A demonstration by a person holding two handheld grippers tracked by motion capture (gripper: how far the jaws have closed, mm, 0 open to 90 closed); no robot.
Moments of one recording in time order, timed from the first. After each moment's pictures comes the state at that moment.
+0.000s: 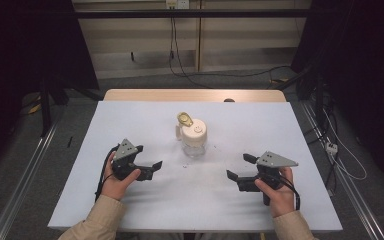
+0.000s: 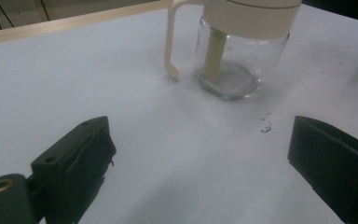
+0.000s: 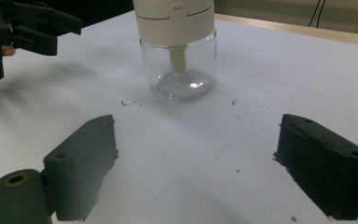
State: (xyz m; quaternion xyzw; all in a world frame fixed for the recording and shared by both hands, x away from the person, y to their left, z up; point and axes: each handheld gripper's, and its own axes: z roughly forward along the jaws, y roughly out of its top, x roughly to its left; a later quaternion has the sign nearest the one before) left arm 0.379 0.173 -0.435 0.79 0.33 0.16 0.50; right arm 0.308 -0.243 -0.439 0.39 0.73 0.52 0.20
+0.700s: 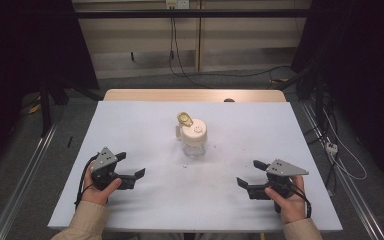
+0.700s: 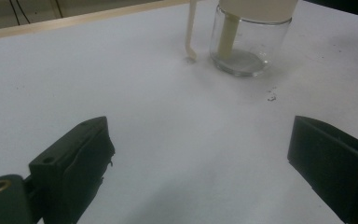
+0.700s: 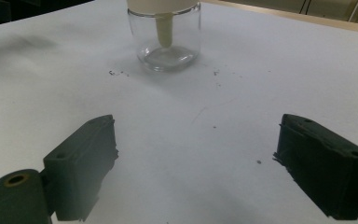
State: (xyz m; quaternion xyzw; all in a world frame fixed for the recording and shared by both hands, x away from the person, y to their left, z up) left arm 0.357 0.217 -0.435 0.79 0.34 0.17 0.49; right arm 0.289 -0.267 -0.448 0.40 0.74 0.49 0.21
